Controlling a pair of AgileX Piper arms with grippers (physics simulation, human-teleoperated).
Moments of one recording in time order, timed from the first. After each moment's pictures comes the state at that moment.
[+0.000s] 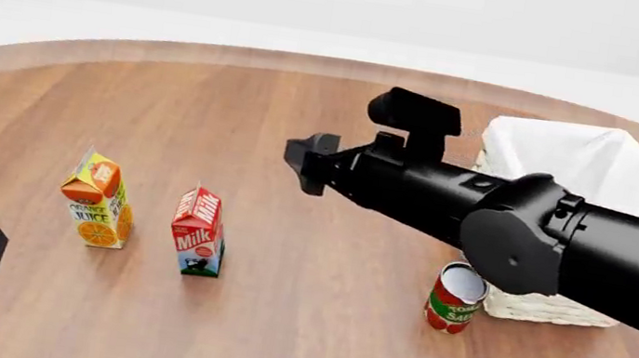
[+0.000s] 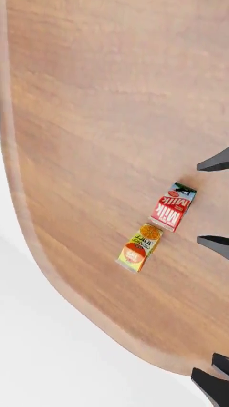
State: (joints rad) left arm 0.00 0.01 0.00 0.00 0.00; right arm 0.75 1.44 -0.95 -0.01 0.46
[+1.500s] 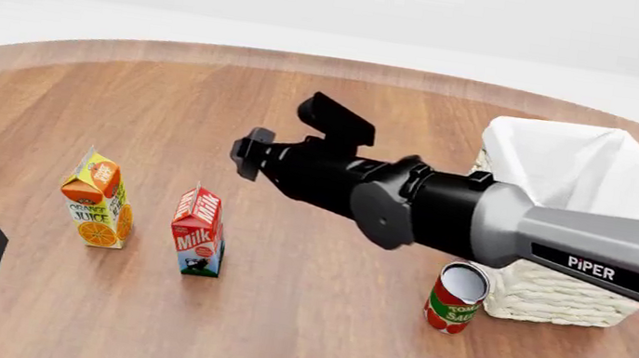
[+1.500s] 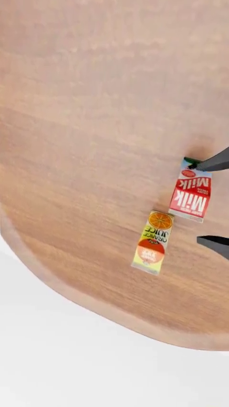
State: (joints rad) left arm 0.00 0.01 0.00 0.00 0.00; right arm 0.78 1.79 -1.20 -0.04 0.71
